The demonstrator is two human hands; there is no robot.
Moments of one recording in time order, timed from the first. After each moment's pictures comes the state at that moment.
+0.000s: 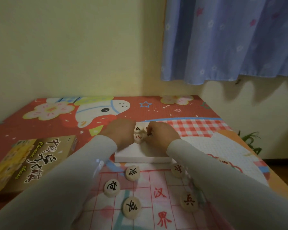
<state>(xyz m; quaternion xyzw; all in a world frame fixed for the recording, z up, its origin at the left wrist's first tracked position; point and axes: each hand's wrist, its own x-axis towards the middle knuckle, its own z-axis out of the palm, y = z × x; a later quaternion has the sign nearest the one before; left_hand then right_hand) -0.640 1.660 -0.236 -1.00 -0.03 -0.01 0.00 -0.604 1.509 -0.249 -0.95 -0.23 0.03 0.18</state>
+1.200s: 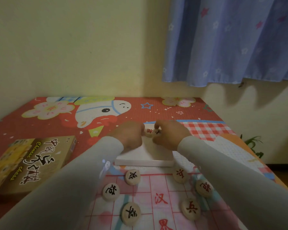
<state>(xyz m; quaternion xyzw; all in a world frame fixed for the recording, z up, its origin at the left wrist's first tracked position) -0.632 1.644 -0.235 -1.00 -0.02 0.02 -0.08 -0.590 1.494 -0.235 -0.96 -0.25 0.02 0.11</state>
